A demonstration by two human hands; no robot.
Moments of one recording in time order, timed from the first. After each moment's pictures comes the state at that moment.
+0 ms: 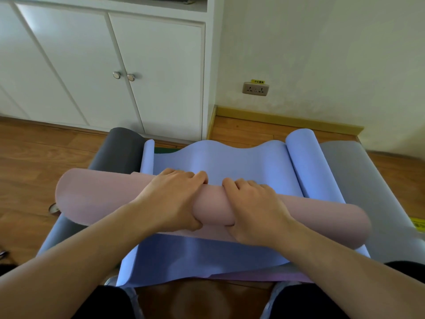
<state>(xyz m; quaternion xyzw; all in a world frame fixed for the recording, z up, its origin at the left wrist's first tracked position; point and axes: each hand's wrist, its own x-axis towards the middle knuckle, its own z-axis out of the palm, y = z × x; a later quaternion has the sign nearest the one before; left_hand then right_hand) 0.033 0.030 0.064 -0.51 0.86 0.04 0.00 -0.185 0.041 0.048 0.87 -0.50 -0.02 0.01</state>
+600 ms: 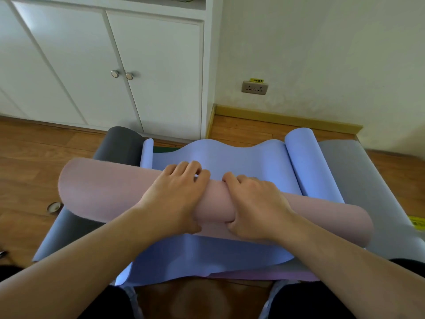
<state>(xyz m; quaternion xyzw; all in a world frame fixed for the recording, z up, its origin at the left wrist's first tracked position) 0.027 0.033 0.054 -0.49 0.87 -0.05 0.02 -0.188 0.036 0.054 0.86 -0.51 -0.02 -0.01</state>
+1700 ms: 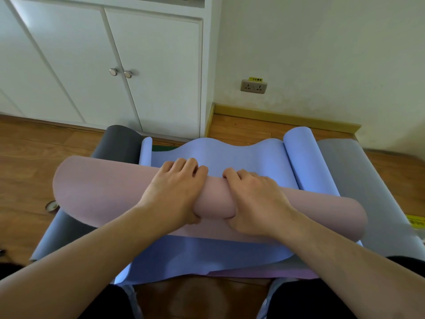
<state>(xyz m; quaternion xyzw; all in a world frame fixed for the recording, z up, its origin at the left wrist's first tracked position) 0.023 0.030 0.053 -0.51 0.86 -0.06 0.00 -0.187 0.036 0.059 0.85 -0.52 0.00 0.00</state>
